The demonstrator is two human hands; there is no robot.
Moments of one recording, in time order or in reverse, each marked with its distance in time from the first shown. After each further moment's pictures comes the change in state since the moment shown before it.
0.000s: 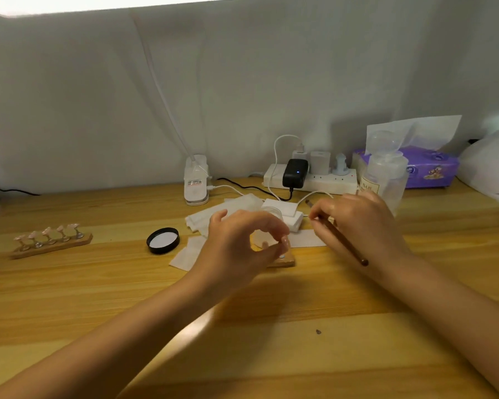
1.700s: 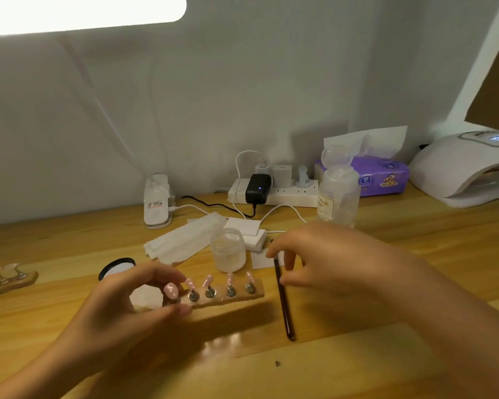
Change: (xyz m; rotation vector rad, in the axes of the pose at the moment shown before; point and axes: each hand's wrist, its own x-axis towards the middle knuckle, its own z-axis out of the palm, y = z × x) left_hand -0.035 -0.033 -0.046 -0.024 -0.028 -0.078; right_hand 0.014 -0.004 -0.045 0.082 -0.677 0.007
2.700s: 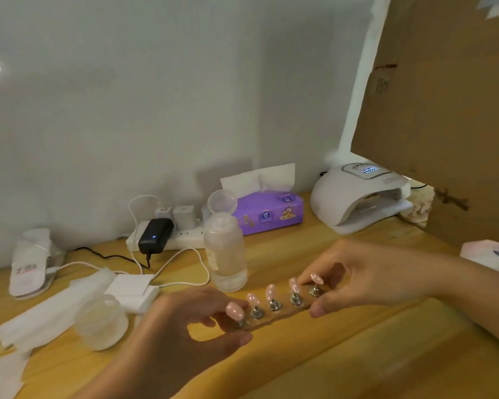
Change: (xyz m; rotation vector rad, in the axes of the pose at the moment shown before) left_hand 0.091 0.130 0.122 -0.211 -0.280 0.155; right_hand -0.118 0.144 -0.048 0.589 -0.063 0.020
